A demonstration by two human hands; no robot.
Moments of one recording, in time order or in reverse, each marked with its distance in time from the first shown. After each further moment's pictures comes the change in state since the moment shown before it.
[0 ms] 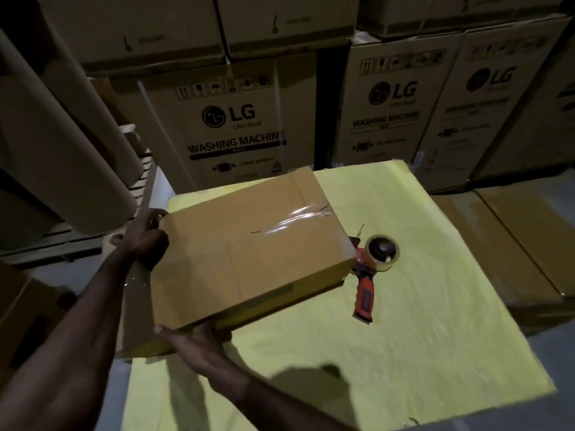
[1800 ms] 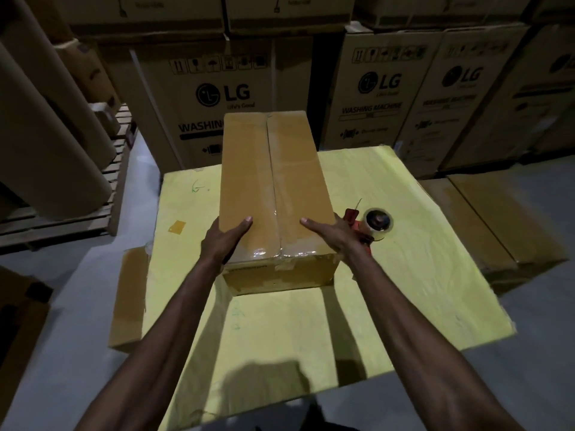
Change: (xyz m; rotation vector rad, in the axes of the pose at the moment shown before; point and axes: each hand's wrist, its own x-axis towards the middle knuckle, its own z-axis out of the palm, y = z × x) left_hand -0.081 0.008 0.104 -0.590 -0.155 -0.161; right_hand 0.001 -0.005 -0.214 0.030 0.625 -0.232
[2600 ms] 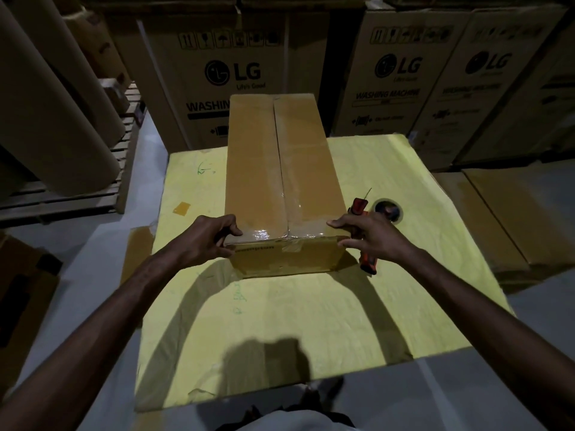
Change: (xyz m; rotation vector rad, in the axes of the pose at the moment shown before) left_hand 0.008 -0.023 -0.063 0.715 -0.446 0.681; right_hand -0.008 0.020 -0.083 -0.894 -0.227 -0.839
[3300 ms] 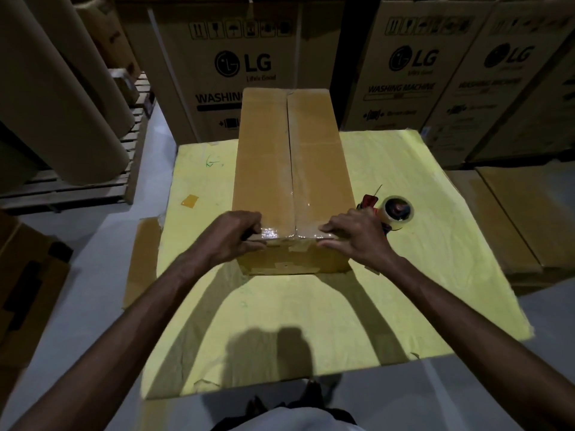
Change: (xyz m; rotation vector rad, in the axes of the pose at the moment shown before) left_hand 0.010 0.039 0.016 0.175 0.089 0.073; right_hand 0.017 -0.028 0.042 -0.185 0.249 -0.114
